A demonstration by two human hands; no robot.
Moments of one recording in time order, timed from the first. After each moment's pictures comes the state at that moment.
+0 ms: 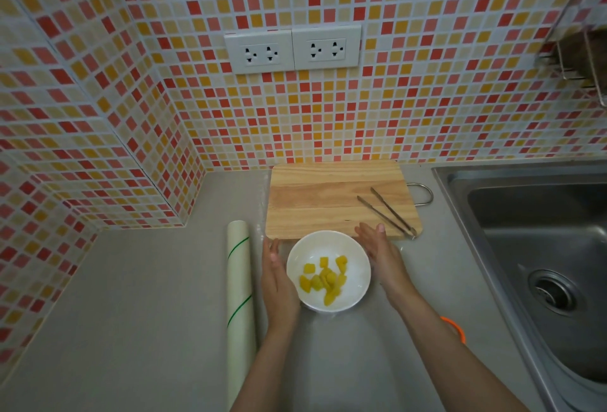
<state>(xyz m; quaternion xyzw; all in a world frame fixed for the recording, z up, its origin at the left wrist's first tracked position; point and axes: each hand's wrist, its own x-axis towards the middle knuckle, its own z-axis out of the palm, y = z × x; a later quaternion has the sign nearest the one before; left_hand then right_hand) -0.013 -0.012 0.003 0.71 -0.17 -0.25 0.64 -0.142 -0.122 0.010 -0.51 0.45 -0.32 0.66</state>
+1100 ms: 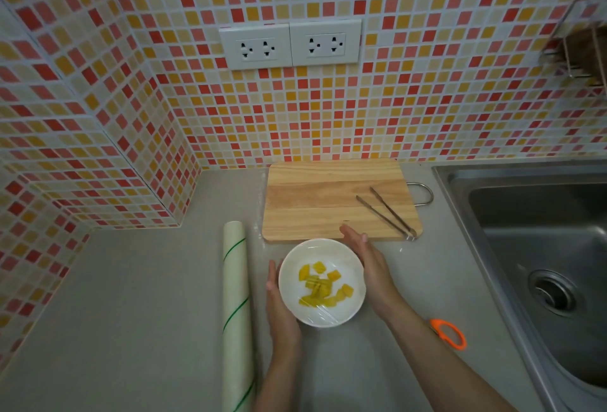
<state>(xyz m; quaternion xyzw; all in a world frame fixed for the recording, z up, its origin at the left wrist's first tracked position) -0.027 -0.002 -0.012 0.58 -0.04 -0.36 0.73 -0.131 -0.104 0.015 -0.53 0.41 -0.31 0.67</state>
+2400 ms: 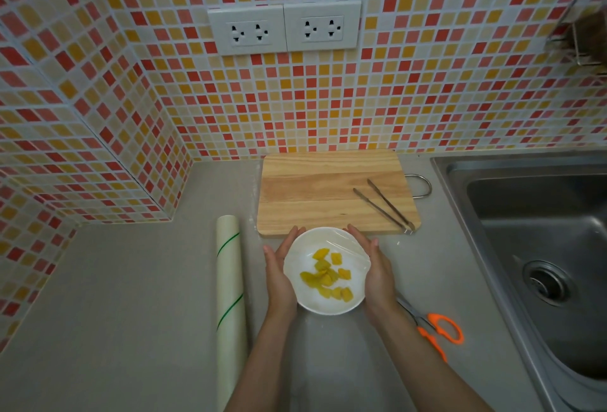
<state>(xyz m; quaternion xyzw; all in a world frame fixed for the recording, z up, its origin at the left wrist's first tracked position) -0.005 -0.040 -0.017 0.49 -0.10 -0.48 0.73 -0.131 -0.099 -0.008 -0.41 0.44 -0.38 0.70</state>
